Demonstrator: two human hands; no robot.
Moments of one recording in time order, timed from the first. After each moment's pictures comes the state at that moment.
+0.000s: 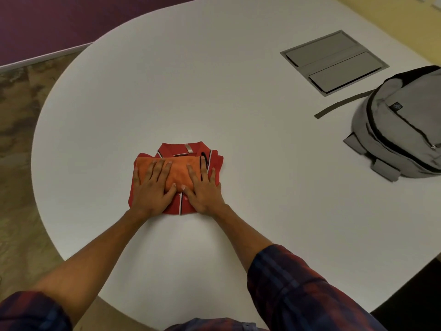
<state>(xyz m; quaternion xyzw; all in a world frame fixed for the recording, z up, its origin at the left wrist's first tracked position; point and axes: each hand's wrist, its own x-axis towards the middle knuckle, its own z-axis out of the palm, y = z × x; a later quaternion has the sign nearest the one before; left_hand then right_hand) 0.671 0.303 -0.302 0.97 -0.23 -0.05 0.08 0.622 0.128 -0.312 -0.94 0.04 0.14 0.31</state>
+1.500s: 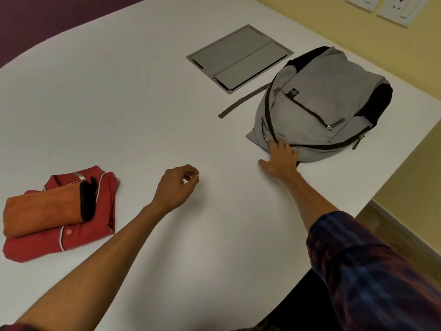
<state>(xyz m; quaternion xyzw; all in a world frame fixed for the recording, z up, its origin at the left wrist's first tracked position) 0.585 -0.066 -0.243 0.88 -0.22 -0.17 0.38 0.516 -0.376 -0.299 -0.94 0.30 0.10 0.11</state>
